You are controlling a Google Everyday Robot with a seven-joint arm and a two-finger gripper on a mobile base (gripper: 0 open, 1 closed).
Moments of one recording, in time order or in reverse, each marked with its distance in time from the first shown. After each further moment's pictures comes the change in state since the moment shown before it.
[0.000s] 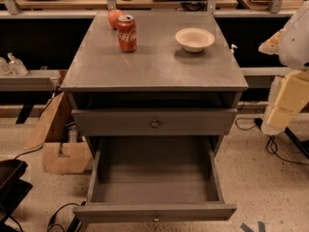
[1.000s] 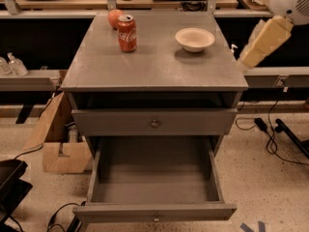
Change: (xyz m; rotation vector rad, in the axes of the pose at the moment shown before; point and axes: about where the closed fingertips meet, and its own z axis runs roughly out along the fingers) arm -0.043 -0.116 -0.014 0.191 -0.267 0.056
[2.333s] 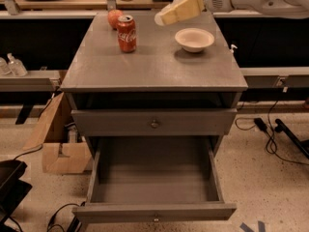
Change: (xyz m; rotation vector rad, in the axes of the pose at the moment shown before) arm -0.175 -0.071 0.069 0.174 -0.741 0.060
